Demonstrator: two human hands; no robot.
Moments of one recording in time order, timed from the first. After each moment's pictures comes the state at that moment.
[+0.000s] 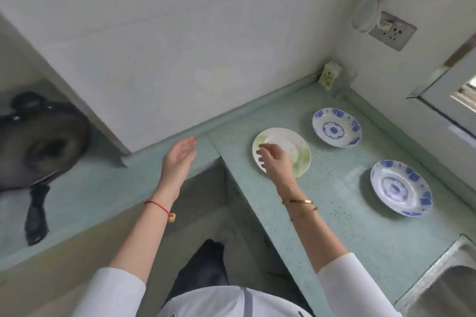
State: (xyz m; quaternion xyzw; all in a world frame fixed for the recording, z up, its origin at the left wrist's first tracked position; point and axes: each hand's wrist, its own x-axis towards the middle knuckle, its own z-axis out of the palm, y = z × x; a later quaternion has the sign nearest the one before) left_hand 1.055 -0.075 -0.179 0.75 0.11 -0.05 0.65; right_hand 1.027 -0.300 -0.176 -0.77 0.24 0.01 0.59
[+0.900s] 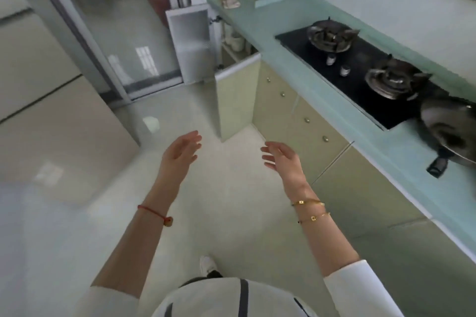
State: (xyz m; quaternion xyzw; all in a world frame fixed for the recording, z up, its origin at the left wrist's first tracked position) left_hand 0.333 0.241 -0.127 0.44 0.56 0.43 0.55; right_hand 0.568 0.226 -0.161 -0.65 -0.28 0.51 0.49
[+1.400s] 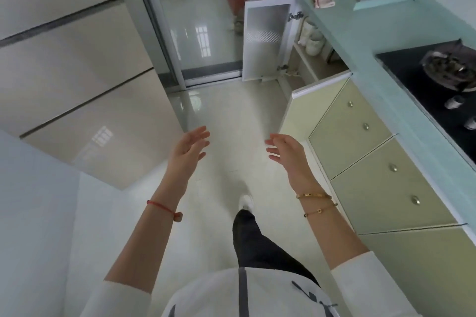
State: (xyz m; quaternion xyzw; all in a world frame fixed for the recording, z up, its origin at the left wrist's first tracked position) left_hand 0.170 0.412 -0.140 0.36 0.64 0.46 0.50; right_hand 0.394 0.458 -0.171 -0.61 -0.36 0.58 0.40
